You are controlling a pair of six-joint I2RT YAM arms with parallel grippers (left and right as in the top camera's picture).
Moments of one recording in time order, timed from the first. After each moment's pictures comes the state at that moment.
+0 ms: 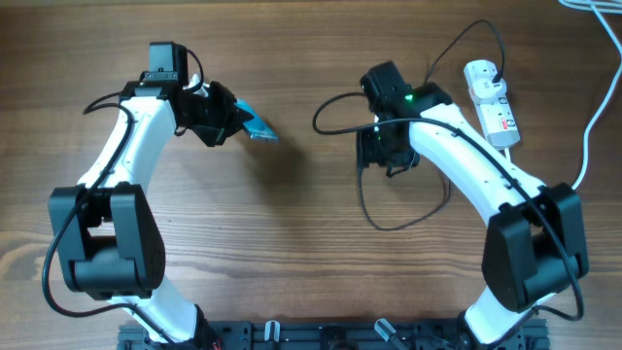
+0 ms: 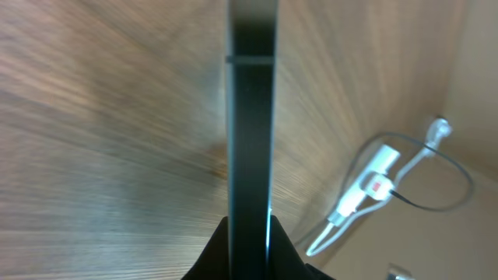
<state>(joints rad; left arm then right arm) 0.01 1.85 1.35 -0.74 0.59 -0.87 0.43 1.84 1.36 -0.98 -0.03 0.39</state>
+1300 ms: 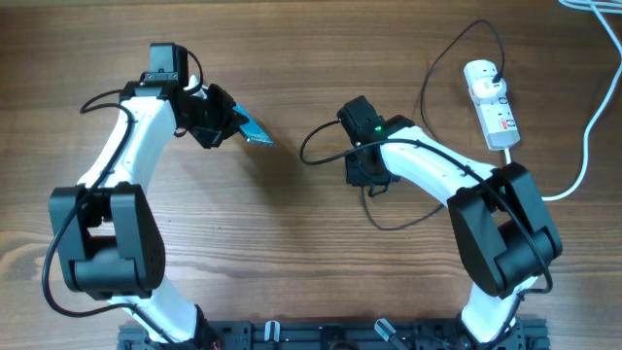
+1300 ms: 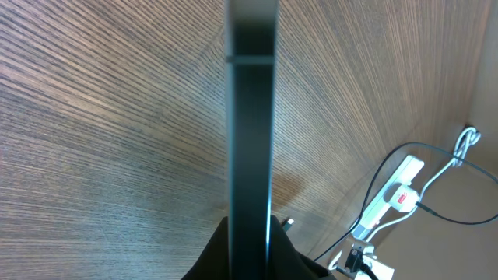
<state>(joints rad) 0.01 1.85 1.35 -0.75 0.54 -0.83 0.51 1.94 1.21 -0.72 0.05 0.47</state>
